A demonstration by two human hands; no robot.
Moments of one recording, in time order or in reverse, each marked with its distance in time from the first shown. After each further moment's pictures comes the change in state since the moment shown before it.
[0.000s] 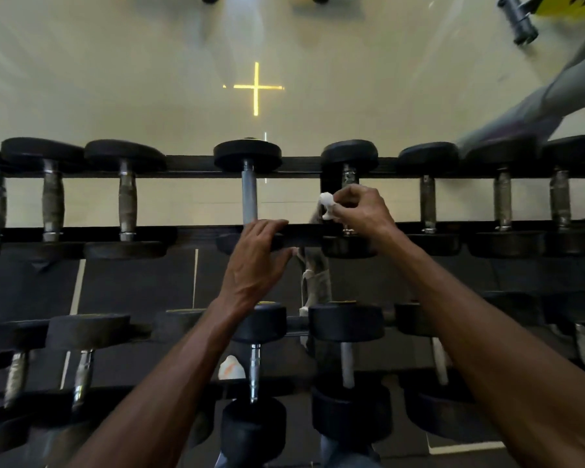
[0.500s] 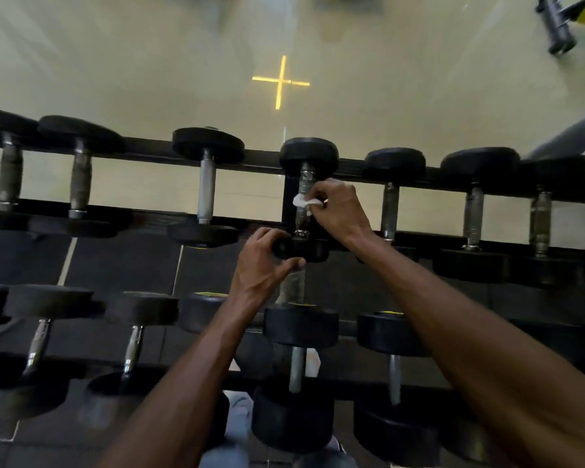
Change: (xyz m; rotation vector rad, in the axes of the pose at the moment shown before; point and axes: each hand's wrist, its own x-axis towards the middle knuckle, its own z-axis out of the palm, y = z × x) left_hand 0.020 0.085 0.111 -0.124 0.012 -0.275; right_hand 0.031 0.048 -0.063 -0.318 -0.048 -0.433
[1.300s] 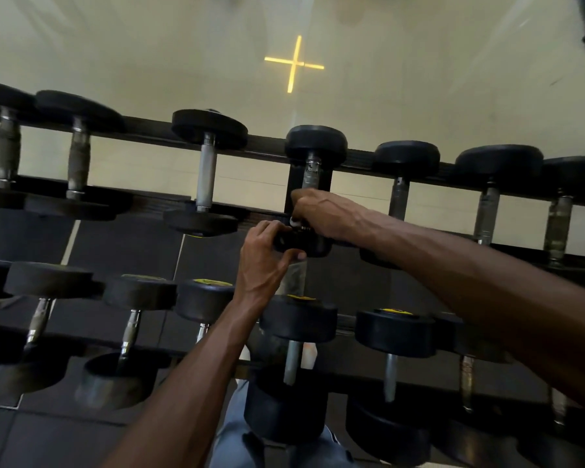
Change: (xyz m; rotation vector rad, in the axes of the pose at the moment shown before) left_hand -0.001 -0.002 0.022 -0.010 0.150 -0.009; right_hand 0.017 0.002 0.012 -0.433 -0.575 -0.484
